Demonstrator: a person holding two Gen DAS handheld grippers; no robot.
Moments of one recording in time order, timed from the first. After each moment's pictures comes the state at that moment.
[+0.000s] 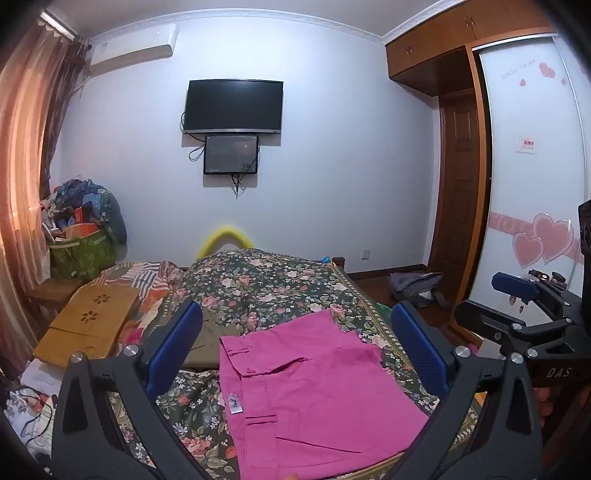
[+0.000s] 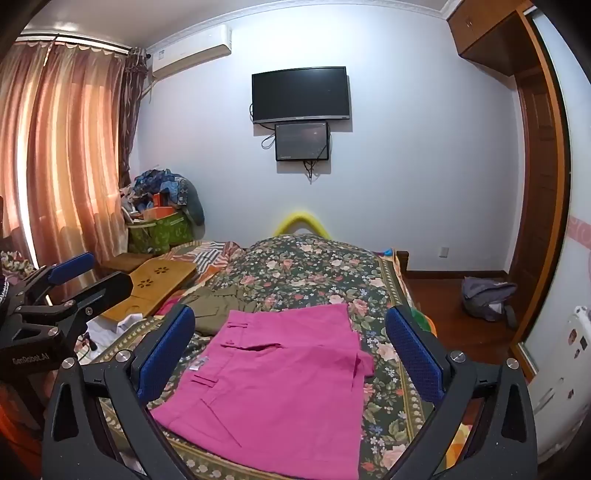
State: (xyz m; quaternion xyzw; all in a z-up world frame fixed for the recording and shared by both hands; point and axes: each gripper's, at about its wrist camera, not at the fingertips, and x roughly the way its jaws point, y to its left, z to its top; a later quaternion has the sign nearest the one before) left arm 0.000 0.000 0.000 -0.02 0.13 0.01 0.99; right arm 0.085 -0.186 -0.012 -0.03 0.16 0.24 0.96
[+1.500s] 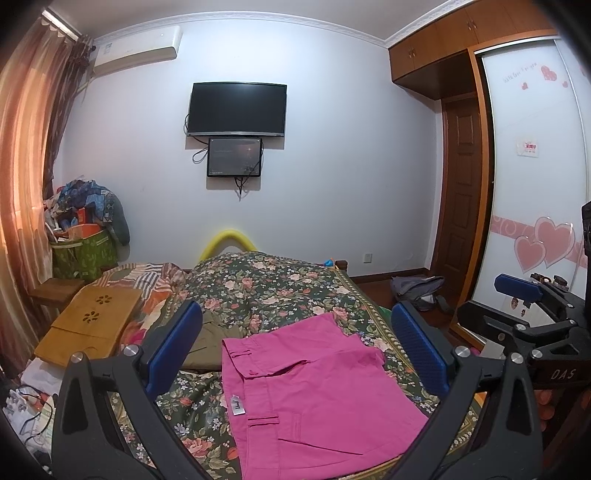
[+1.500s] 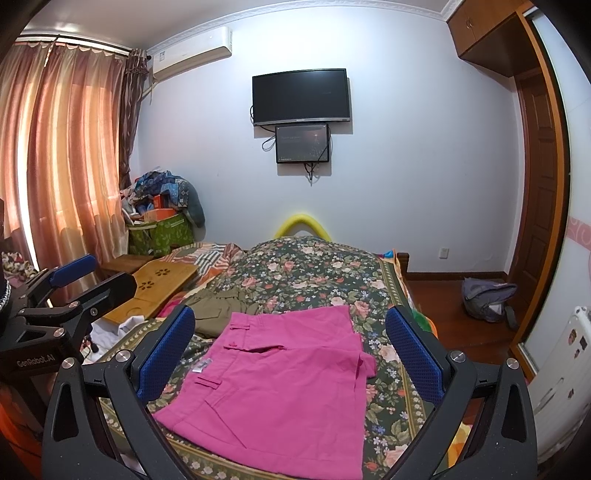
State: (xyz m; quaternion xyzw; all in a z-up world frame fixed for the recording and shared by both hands) left arm 0.000 0.001 -0.002 -0.02 0.12 0.01 0.99; right arm 0.083 -0.184 -0.009 -0.02 0.16 0.24 0.96
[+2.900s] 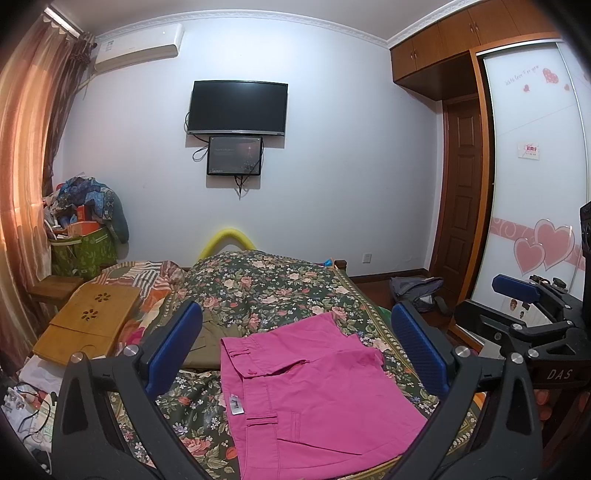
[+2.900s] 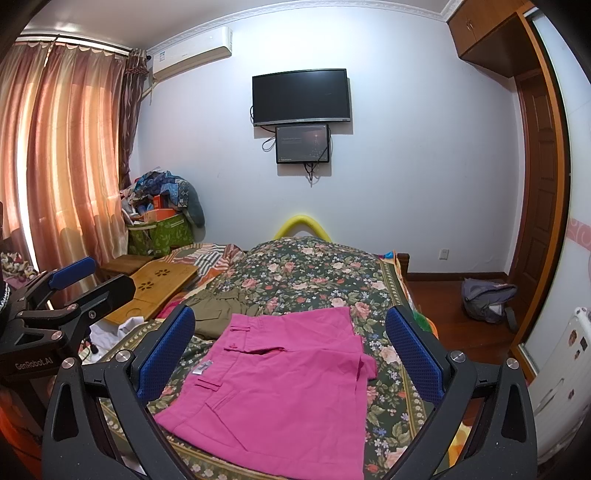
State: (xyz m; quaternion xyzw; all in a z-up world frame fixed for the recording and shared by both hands) left arm -0.001 0.004 -0.002 -0.03 0.12 0.01 0.99; right arm 0.085 -0.182 -0.008 -0.02 0.16 0.24 0.96
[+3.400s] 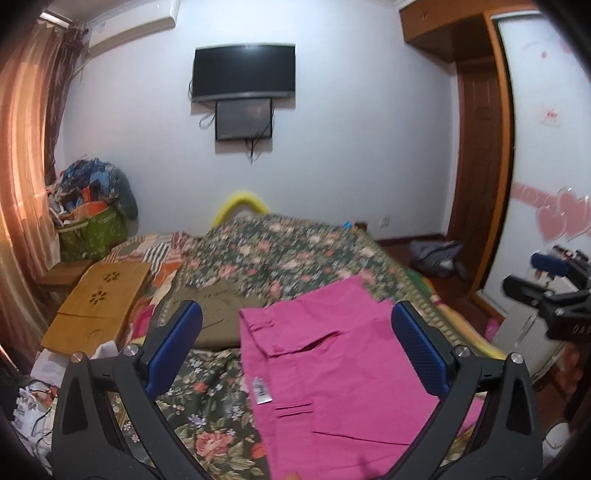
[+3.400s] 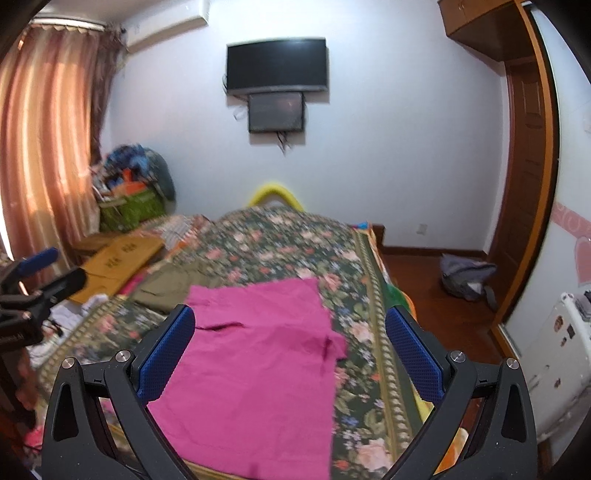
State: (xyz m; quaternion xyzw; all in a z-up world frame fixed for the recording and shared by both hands) left arm 0.063 0.033 -0.049 -0.01 0.21 0.03 0.98; right arm 0.136 -0.195 -0.045 -0.05 0.23 0.18 0.96
